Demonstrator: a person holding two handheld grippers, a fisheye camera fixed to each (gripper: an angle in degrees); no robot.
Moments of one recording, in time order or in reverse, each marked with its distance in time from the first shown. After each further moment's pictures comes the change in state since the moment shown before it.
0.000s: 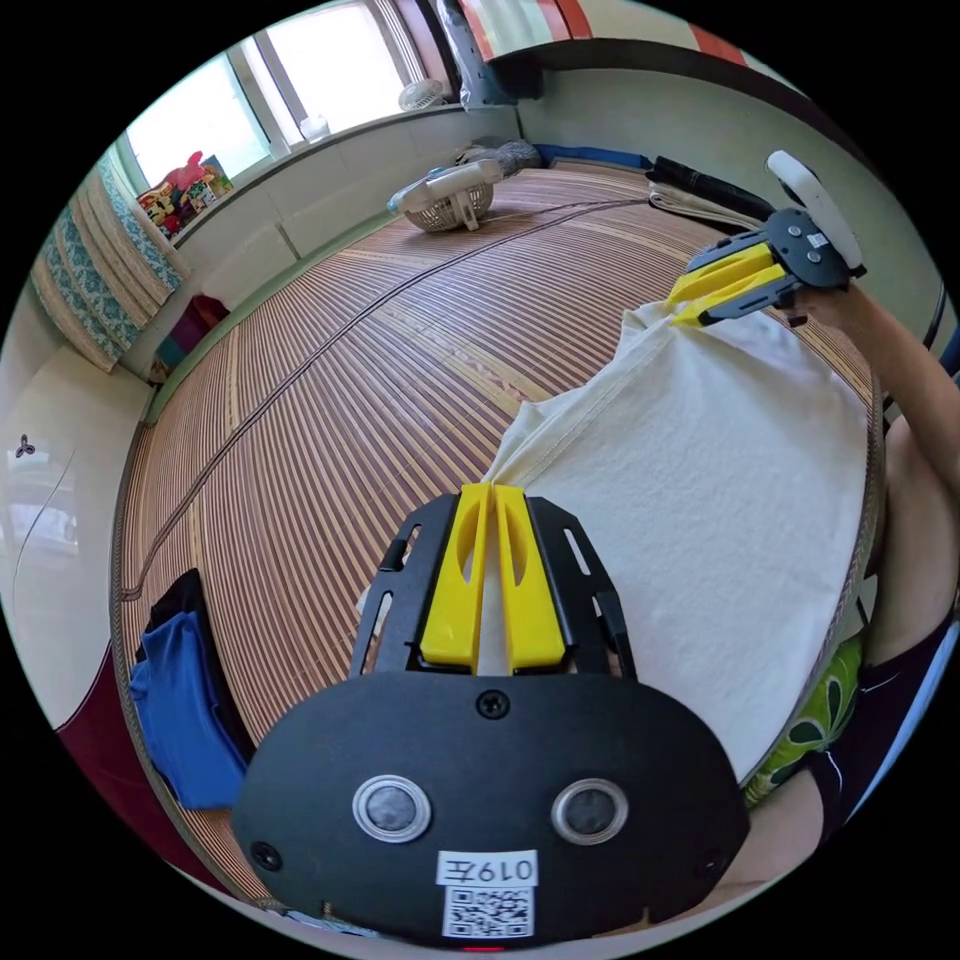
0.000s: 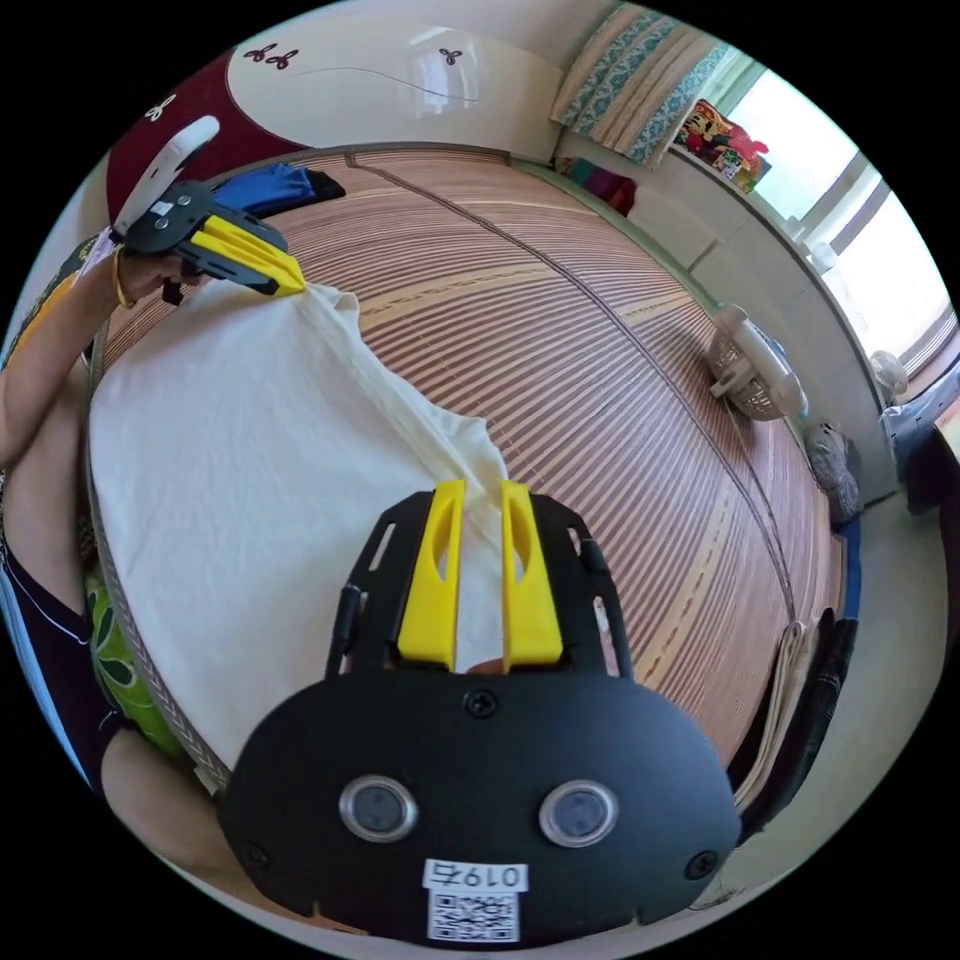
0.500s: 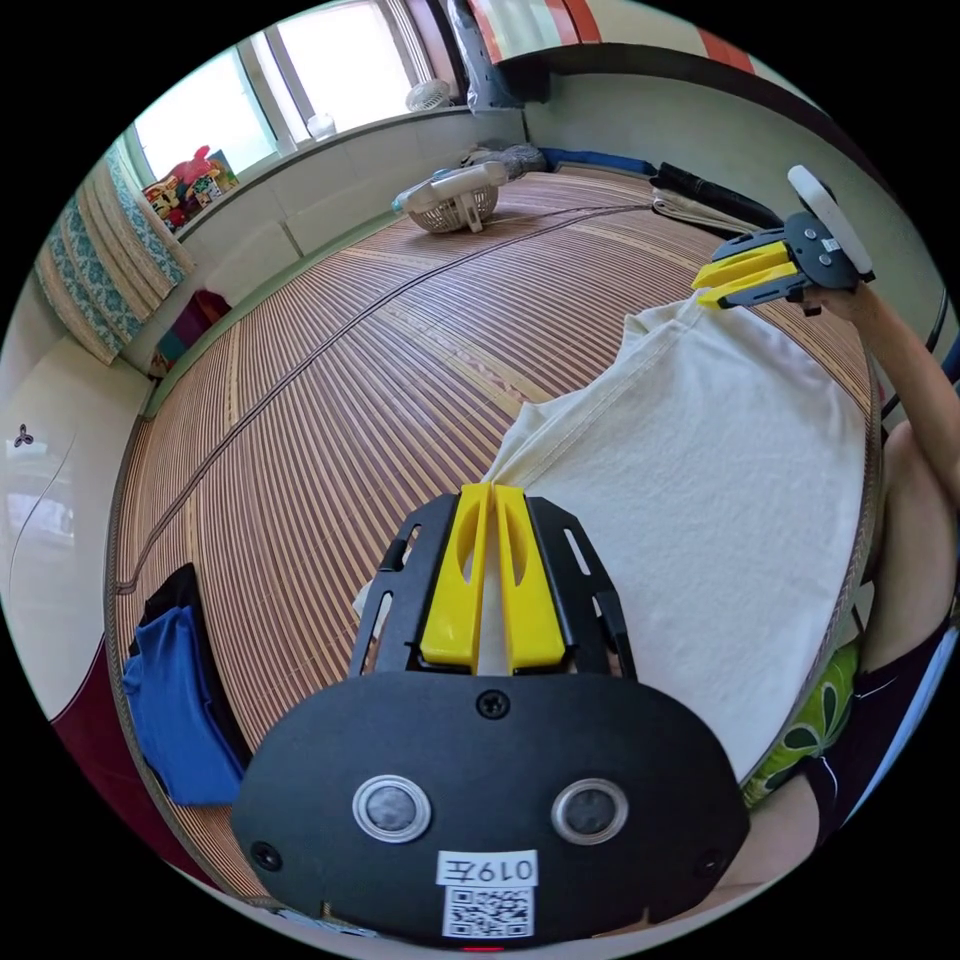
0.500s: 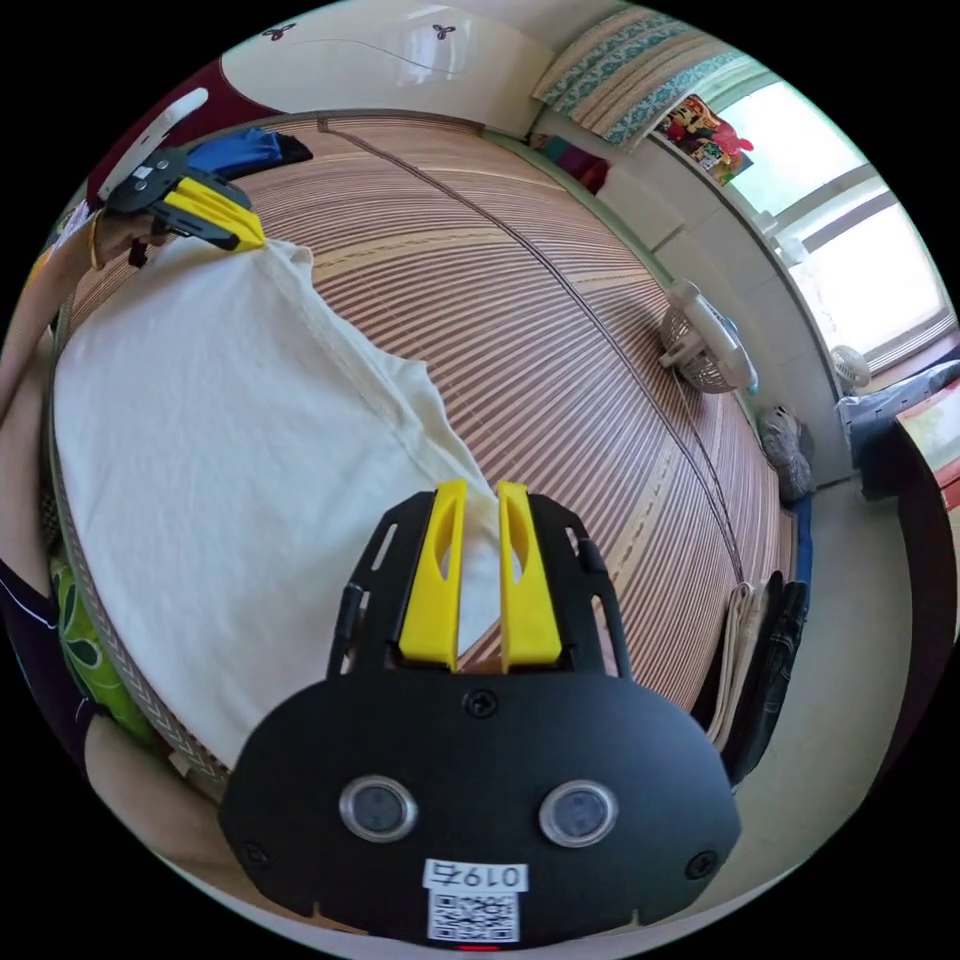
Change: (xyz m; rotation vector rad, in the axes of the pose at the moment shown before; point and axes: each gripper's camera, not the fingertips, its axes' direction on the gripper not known) left arm -0.007 0.003 -0.011 0.007 0.011 -0.020; right arm 0.017 0.026 -0.006 -0.086 0.142 -0.003
